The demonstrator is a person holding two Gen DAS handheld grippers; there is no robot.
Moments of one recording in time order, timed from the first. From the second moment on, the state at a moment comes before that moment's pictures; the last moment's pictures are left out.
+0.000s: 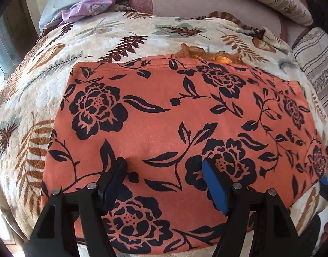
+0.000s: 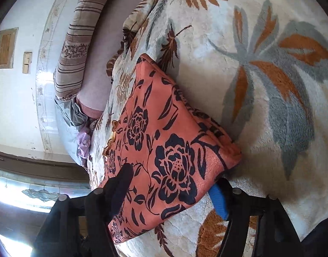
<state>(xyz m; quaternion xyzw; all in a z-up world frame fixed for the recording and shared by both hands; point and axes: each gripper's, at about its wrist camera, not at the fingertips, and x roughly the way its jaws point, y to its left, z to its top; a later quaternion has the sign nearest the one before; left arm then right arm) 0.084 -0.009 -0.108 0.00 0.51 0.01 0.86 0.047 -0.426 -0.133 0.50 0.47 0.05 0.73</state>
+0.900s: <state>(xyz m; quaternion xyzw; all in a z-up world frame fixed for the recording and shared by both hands) 0.044 0.092 -0.056 -0.18 0.41 -0.01 0.89 0.080 -0.233 0.041 0.22 0.40 0.19 0.87</state>
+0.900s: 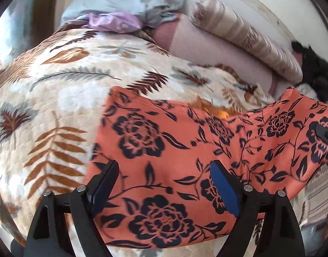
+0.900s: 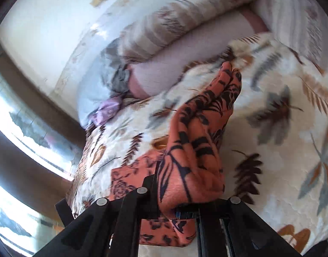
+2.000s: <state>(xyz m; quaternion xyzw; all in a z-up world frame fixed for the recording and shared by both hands) 0.173 0.136 -0.067 -0.23 0.54 -0.13 0.80 0.036 -0.071 -0.048 0.12 0.48 0.30 0.81</state>
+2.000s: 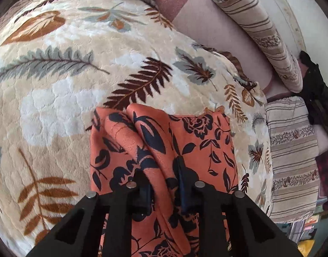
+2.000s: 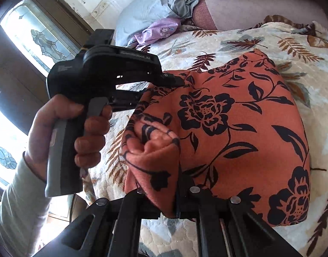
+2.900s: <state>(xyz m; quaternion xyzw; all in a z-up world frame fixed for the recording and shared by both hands) 0.203 0.177 -0.102 -0.15 0.52 -0.16 0.83 -0.029 0.008 -0.075 -0.04 0.44 0.30 0.84</state>
